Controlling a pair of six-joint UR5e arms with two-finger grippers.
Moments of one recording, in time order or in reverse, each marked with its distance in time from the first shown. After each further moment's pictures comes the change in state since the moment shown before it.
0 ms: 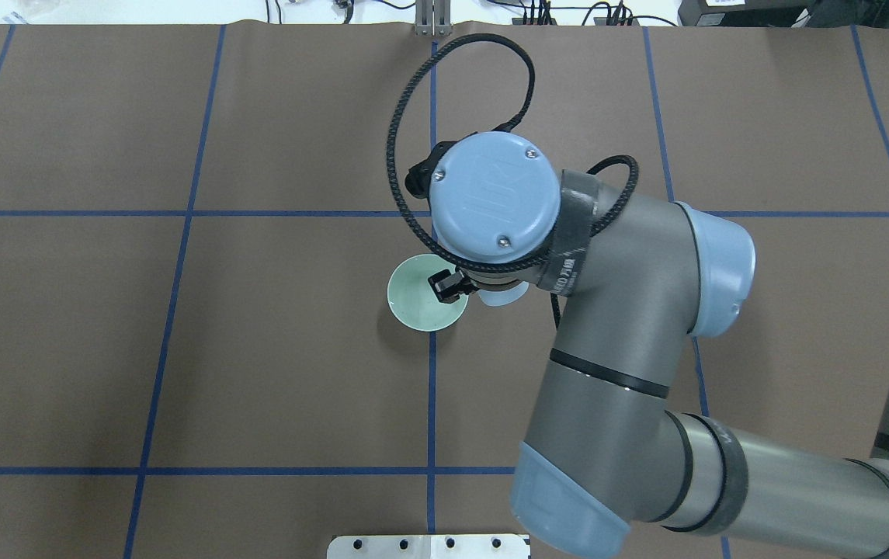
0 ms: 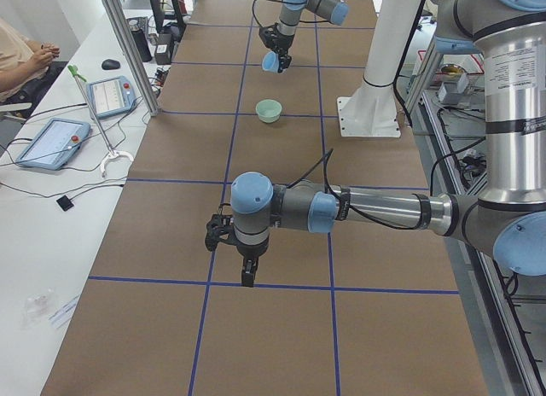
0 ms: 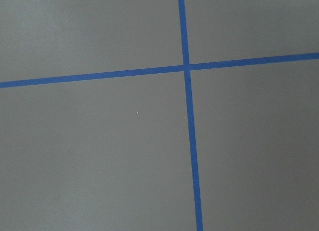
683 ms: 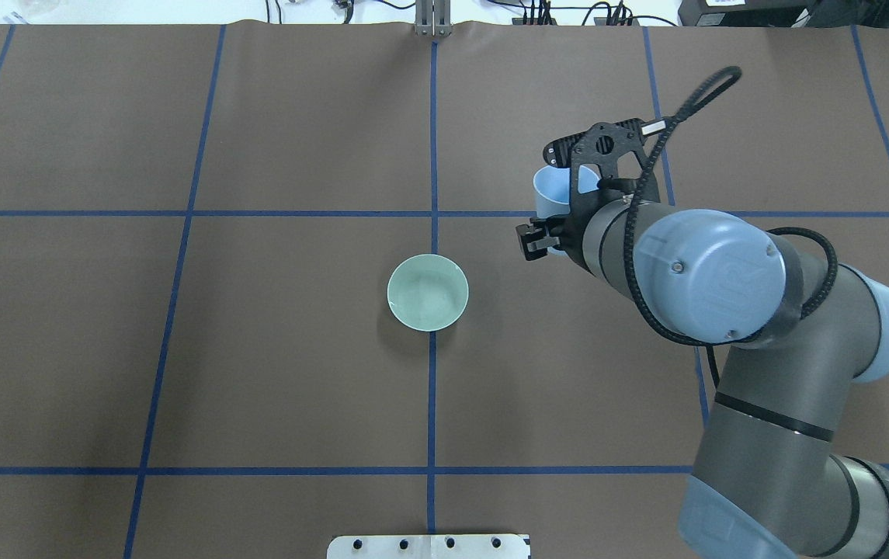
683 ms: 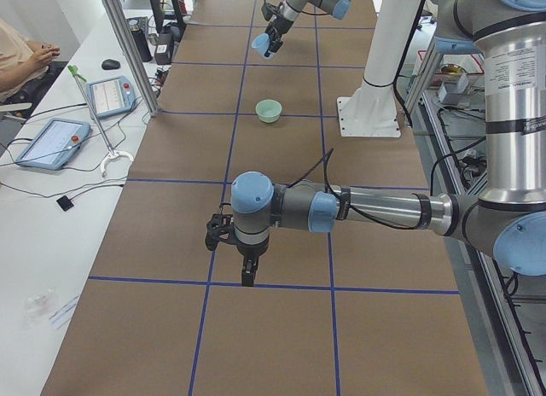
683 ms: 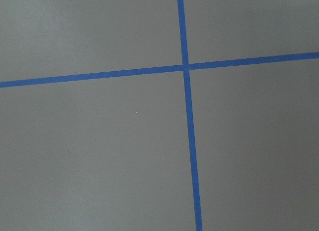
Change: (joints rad) left arm 0.000 0.000 -0.002 0.000 -0.001 0.000; right arm 0.010 -0.372 0.161 0.492 -0.287 0.194
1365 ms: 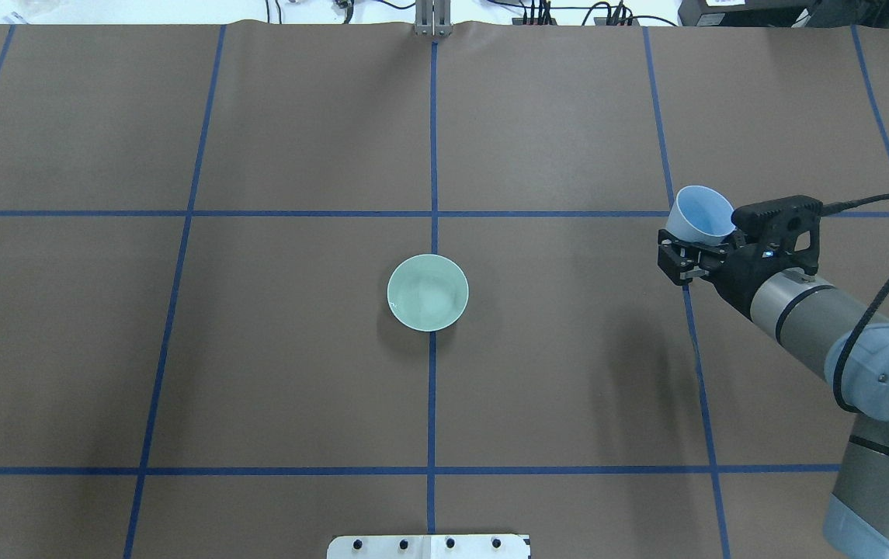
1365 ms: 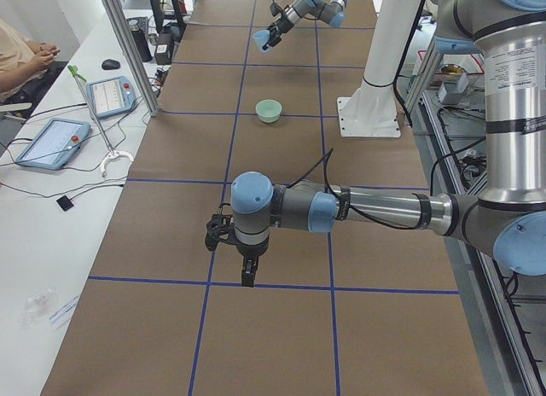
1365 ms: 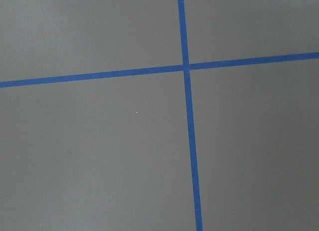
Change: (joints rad) left arm 0.000 0.000 0.003 0.000 0.000 0.000; right arm -0.001 -0.467 -0.236 0.883 -0.188 0.025
